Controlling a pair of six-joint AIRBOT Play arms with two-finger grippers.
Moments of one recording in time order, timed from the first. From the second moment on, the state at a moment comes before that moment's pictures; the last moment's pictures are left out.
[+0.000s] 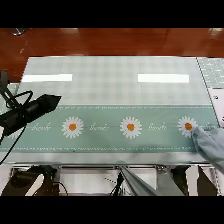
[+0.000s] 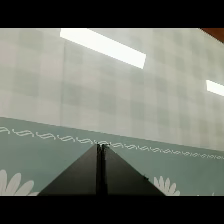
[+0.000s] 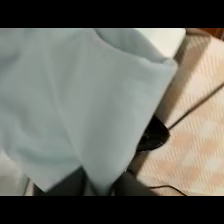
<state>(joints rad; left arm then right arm) -0.09 -0.53 0.54 1.00 -0.68 -1.66 -1.04 -0.65 0.93 -1.81 1.83 1.74</state>
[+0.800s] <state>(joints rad) 0.08 -0.72 1.04 0.99 -0.77 -1.47 -0.69 -1.05 1.46 -1.27 1.54 1.60</state>
